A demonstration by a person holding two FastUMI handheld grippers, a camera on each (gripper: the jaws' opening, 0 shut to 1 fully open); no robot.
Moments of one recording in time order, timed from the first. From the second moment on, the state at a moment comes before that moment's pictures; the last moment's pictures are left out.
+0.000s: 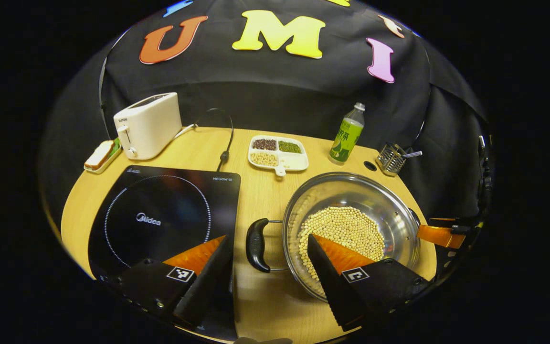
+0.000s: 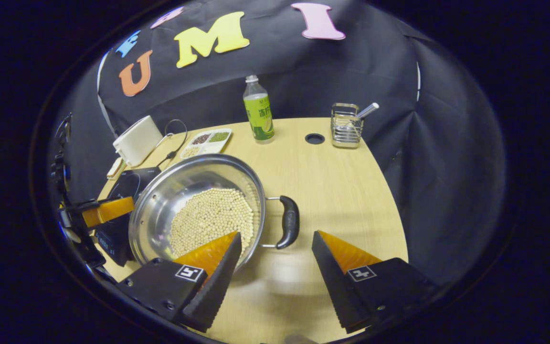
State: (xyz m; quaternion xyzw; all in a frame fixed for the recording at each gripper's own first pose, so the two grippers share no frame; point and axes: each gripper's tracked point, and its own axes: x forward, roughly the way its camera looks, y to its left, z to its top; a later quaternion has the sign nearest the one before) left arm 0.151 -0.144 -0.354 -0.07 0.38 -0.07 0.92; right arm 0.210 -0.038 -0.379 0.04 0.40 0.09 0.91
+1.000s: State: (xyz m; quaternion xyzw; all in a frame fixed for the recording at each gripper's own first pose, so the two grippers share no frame) left arm 0.169 -0.157 -0.407 -0.04 0.49 -0.05 0.87; right arm 0.248 -0.036 -0.422 -0.01 0.48 0.10 0.87
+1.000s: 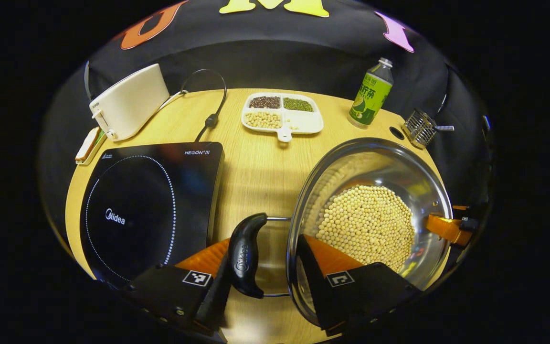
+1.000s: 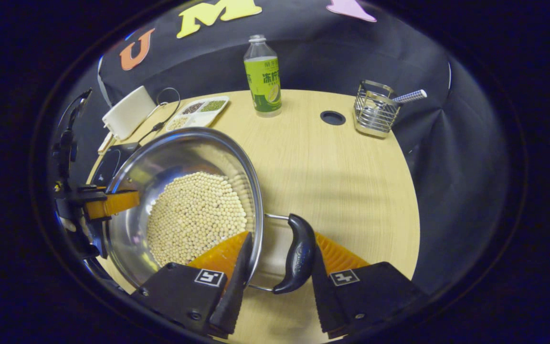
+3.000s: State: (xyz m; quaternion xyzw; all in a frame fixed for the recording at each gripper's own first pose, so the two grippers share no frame) left arm 0.127 0.055 -0.296 -0.03 0.42 0.01 0.91; right arm 0.216 0.184 -0.328 0.01 0.42 0.19 0.89
